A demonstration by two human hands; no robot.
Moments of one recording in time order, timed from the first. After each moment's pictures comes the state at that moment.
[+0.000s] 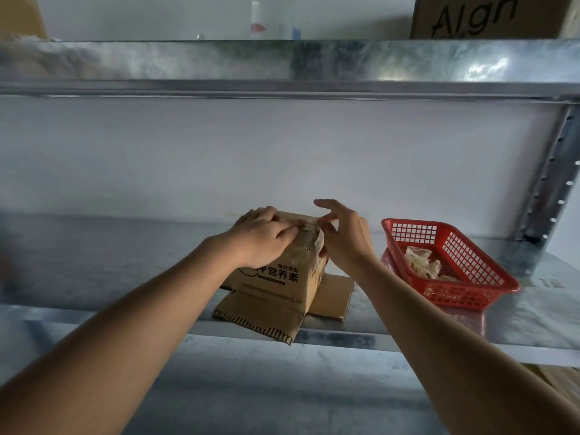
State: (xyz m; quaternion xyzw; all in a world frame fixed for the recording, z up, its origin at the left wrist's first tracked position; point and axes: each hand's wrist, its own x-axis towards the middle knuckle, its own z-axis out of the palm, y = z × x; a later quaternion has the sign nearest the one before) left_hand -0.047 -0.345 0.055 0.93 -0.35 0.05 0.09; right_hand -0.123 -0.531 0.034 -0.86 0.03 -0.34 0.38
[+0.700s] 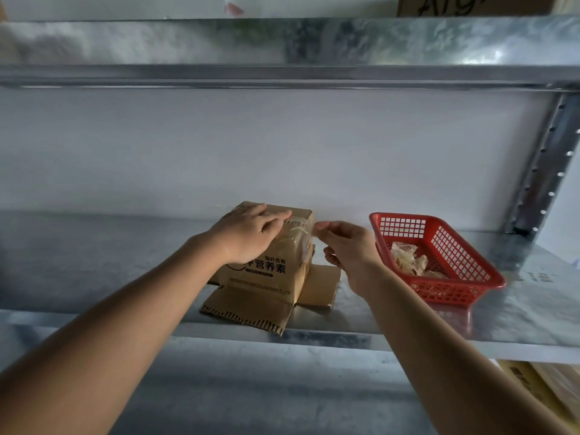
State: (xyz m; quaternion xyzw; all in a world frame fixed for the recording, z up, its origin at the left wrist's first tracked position) left_hand -0.038 -0.362 0.047 0.94 -0.34 0.05 0.08; right_hand -0.144 -0.560 0.018 -0.68 0.13 -0.21 0.69
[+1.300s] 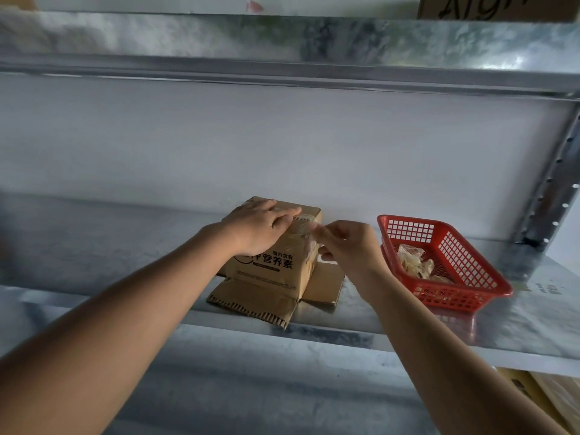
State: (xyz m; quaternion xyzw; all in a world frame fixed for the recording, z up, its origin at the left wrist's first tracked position) left_hand -0.043 -0.363 0.050 0.94 -0.33 0.04 0.09; right_hand -0.157 -0.545 0.025 -0.81 0.08 -0.23 0.54
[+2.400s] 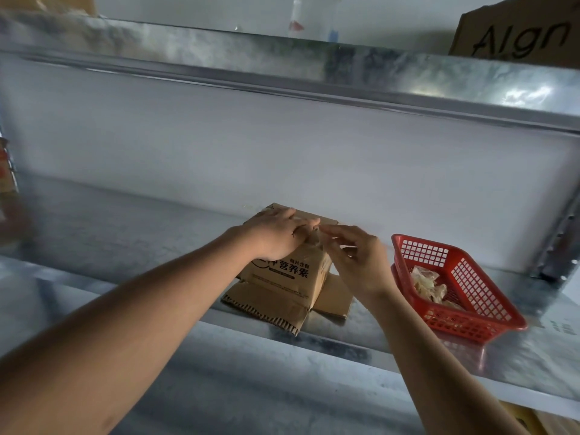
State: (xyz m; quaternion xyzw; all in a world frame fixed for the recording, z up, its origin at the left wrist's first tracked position) left_hand -0.041 -0.364 0.050 0.94 -0.32 0.04 0.11; right_hand -0.156 -0.535 0.028 -0.85 -0.08 -0.32 0.41
